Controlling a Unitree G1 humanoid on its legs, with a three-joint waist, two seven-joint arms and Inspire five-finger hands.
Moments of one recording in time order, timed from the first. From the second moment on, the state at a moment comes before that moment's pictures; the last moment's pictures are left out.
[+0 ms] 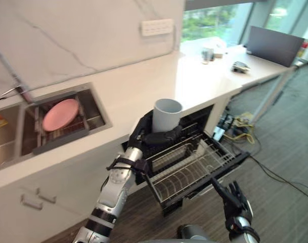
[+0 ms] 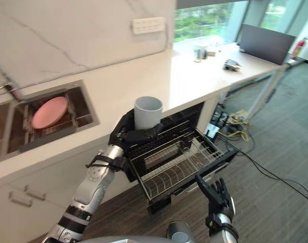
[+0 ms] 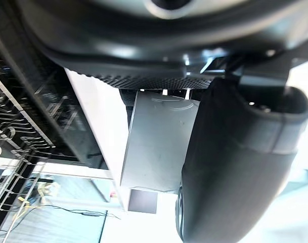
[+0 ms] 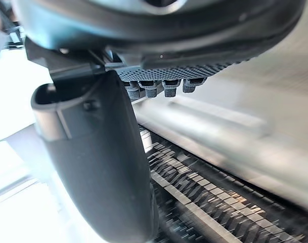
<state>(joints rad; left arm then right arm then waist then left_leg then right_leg) -0.08 0.13 -0.19 -0.01 -0.32 -0.03 0.00 0.28 -0.05 -0.19 0.32 0.62 -0.12 0.07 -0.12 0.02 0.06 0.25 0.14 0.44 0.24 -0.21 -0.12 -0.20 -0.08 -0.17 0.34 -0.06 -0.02</state>
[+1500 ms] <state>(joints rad) 0.03 0.08 -0.11 0.06 -0.12 -0.13 0.27 0.24 -0.11 -0.16 -0.04 0.65 -0.14 0.35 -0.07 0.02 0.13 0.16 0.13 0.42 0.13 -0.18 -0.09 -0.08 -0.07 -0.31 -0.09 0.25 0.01</state>
